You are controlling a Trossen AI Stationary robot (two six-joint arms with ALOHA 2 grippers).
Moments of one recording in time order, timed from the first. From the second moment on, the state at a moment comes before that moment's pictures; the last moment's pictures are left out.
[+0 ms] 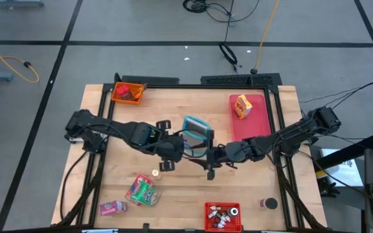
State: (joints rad) left arm -0.27 1.79 1.86 -1.27 -0.35 -0.26; right arm 0.33 1.47 0.95 0.30 0.38 -0.29
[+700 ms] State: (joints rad) left arm -0.27 1.80 1.88 -1.21 -0.35 -0.24; right arm 0.30 1.47 0.95 0.34 0.48 -0.32
